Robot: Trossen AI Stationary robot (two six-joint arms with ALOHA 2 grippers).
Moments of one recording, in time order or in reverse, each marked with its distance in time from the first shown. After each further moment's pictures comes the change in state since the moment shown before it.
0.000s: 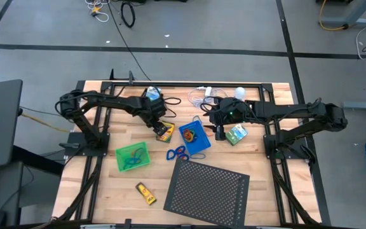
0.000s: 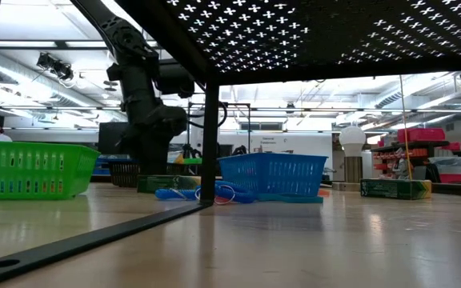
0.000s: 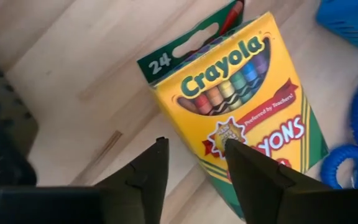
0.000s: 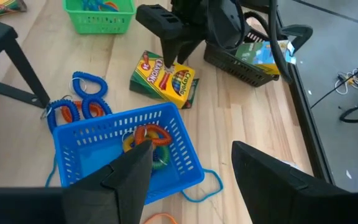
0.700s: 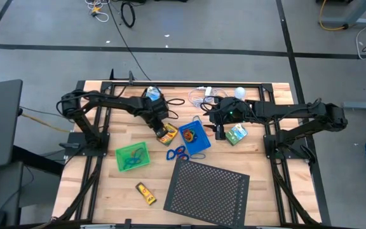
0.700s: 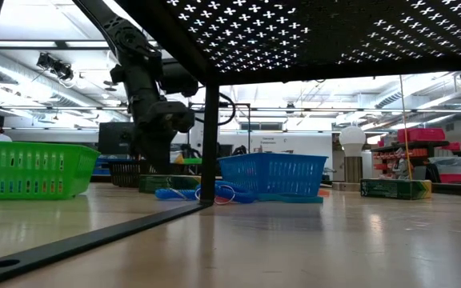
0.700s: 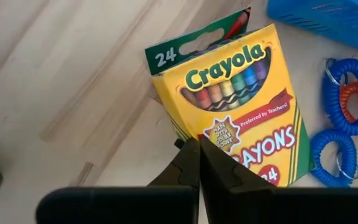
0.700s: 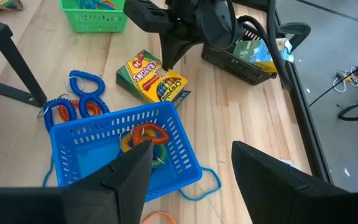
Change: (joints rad) left arm -0.005 0.010 -0.003 0.024 0.034 0.156; right arm 0.000 0.000 0.000 -0.003 0.001 0.000
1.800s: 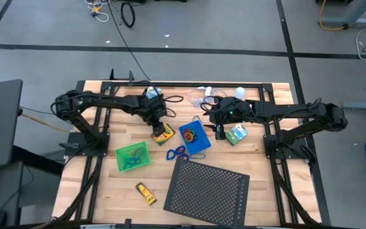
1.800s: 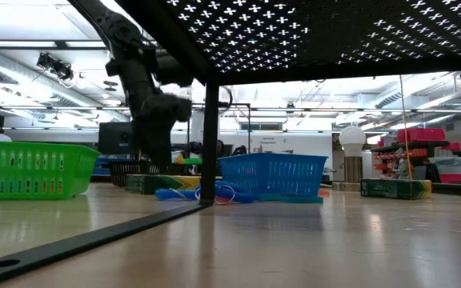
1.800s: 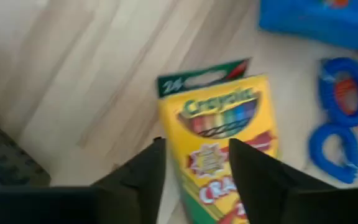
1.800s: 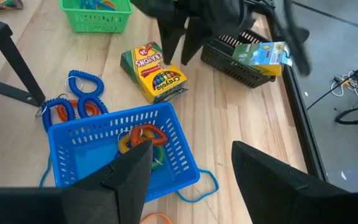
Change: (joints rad) left arm 0.017 -0.066 0.000 0.012 -0.014 0.083; right arm -0.001 0.000 0.000 0.007 0.000 -0.019
